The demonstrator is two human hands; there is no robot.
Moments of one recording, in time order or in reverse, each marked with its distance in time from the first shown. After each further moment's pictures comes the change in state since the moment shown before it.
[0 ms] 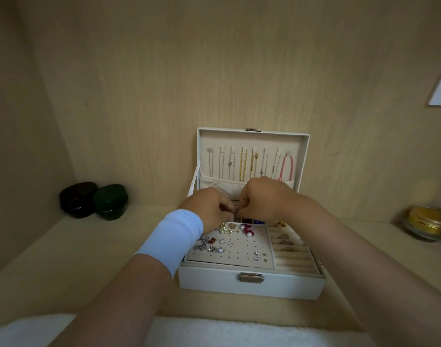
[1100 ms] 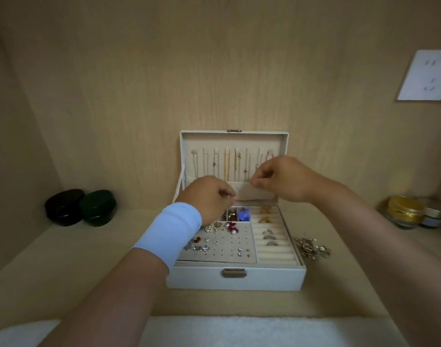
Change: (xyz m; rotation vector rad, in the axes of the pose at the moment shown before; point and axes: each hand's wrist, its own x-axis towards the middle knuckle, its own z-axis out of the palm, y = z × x) left_hand 0.002 0.035 -0.005 -0.070 0.139 0.085; right_hand -0.037 0.051 -0.041 0.350 0.184 0.043
